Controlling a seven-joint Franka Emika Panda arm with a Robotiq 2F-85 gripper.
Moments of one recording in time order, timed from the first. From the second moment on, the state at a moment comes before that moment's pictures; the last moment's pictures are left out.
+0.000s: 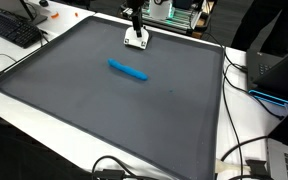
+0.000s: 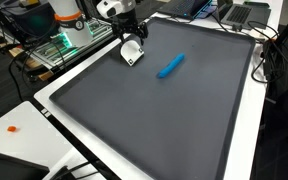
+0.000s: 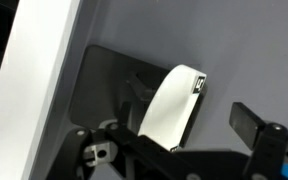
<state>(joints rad) -0.02 -0.11 0.09 -2.74 0.34 2.61 0.93</state>
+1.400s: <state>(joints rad) -0.01 -0.03 0.08 -2.74 0.32 2.76 1.09</state>
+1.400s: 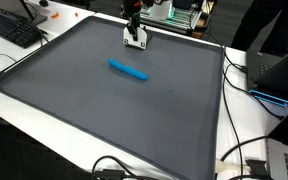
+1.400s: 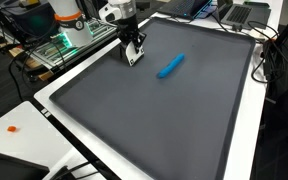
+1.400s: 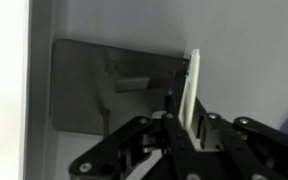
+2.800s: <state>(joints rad) 0.00 -0.15 0.07 -2.60 0.11 2.60 1.11</state>
